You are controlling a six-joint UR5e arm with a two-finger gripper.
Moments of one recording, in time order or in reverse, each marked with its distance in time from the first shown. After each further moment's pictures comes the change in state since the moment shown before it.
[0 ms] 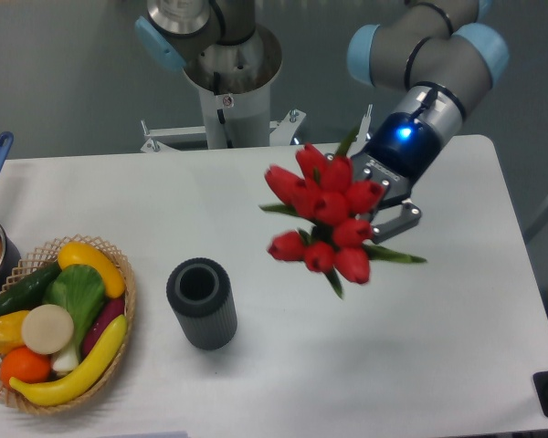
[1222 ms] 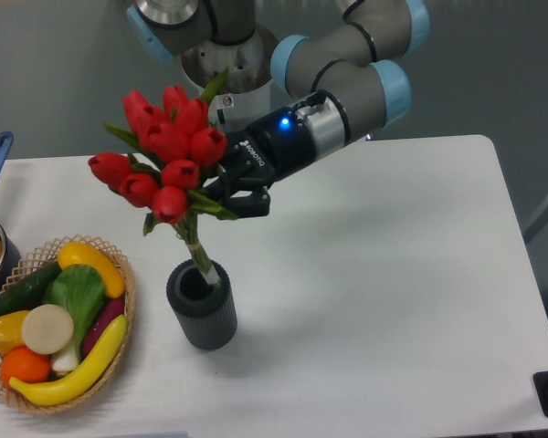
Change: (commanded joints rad) arm -0.196 0.046 -0.087 -0.011 -0.089 -0.014
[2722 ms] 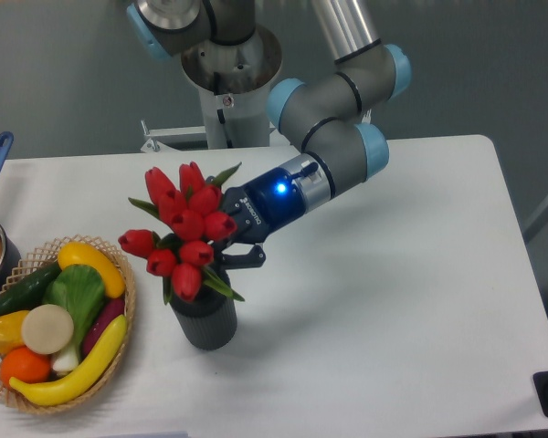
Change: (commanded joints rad) arm 0.012 -0.150 -0.078 0.005 0.020 0.038
